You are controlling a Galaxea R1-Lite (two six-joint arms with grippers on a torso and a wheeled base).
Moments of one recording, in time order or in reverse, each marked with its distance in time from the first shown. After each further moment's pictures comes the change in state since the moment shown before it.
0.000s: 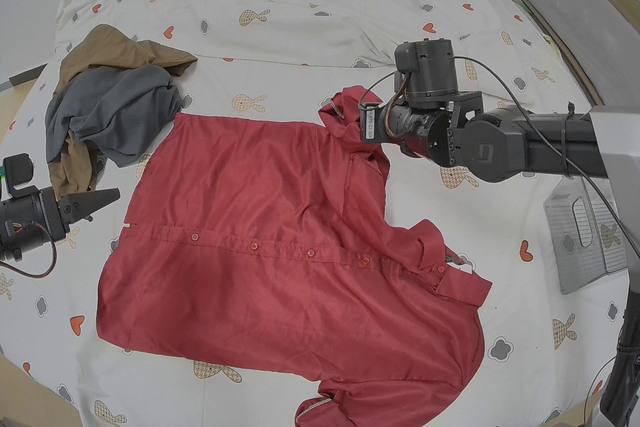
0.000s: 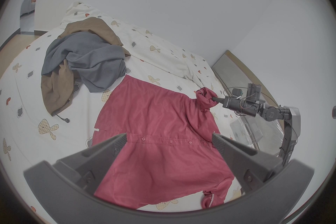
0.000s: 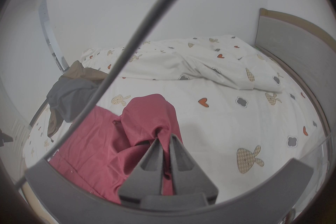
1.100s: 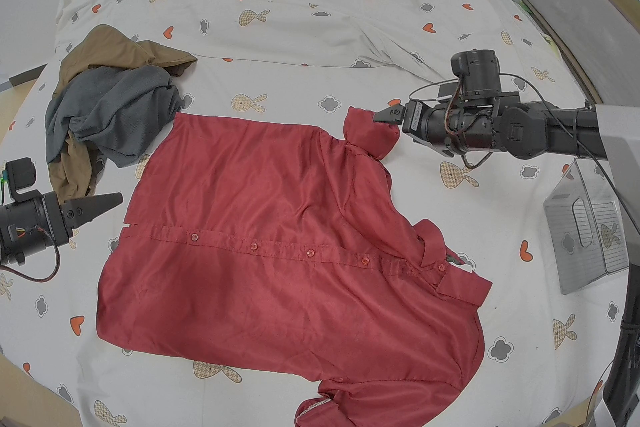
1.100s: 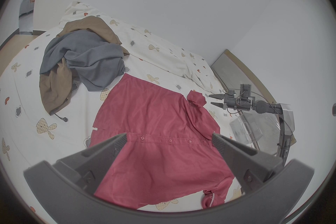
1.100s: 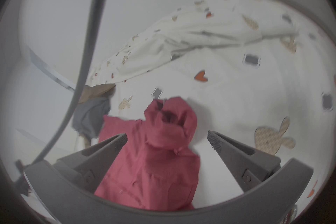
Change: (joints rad) left arm -0.009 0.005 0.027 -0.034 0.000 0.001; right arm -0.230 0.027 -0.031 0.113 0.560 0.335
